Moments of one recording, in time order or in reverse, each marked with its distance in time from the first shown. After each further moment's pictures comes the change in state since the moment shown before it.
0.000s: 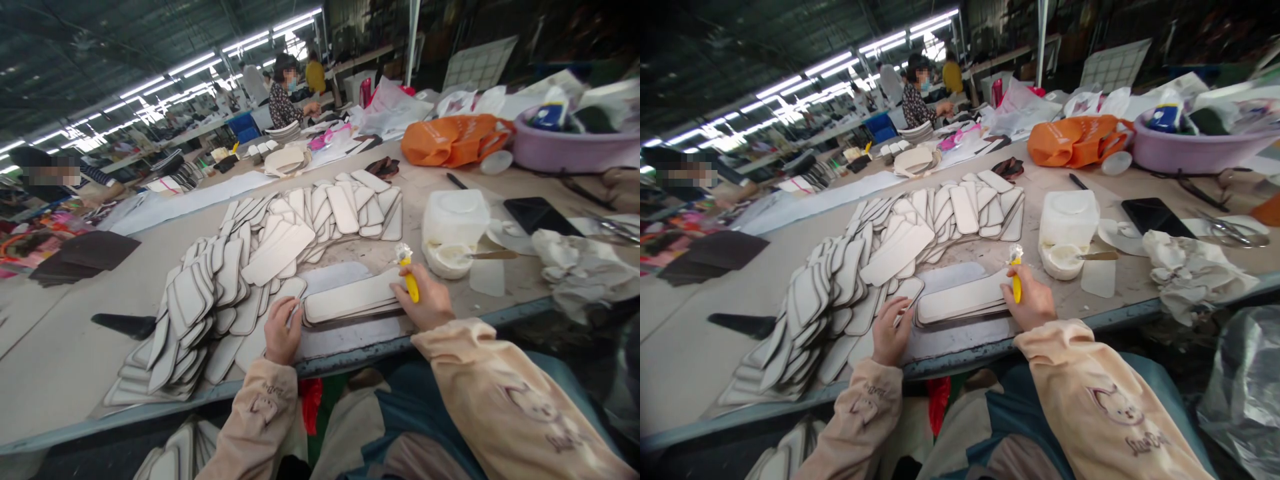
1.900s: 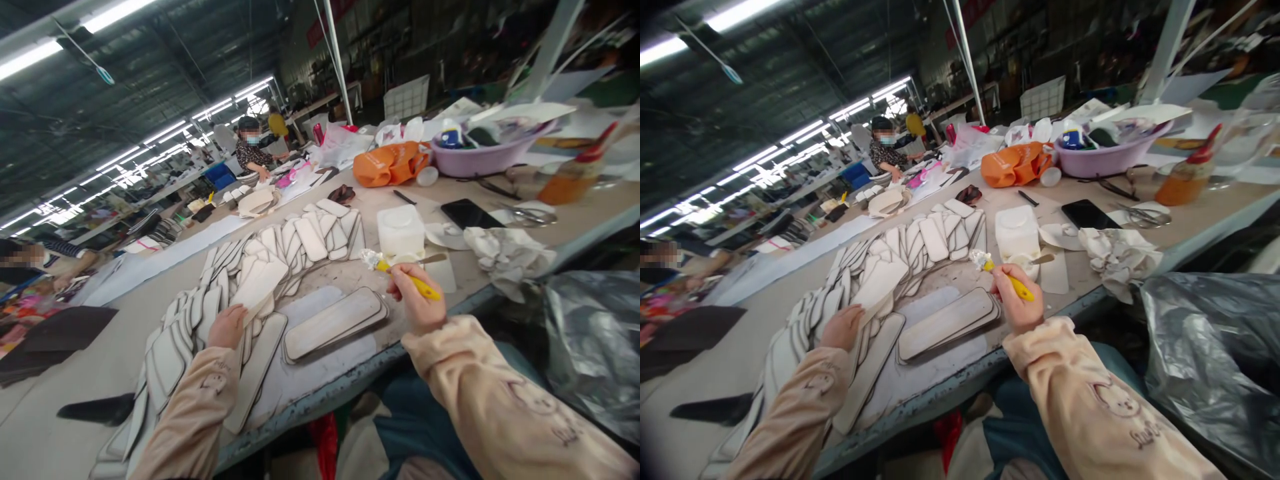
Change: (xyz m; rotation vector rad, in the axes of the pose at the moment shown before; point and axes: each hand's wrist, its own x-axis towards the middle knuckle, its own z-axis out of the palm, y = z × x) left_hand 0.127 -0.097 -0.042 0.640 -0.322 0.285; right_hand 0.009 -0.019 -0.056 0.948 0.398 0.231
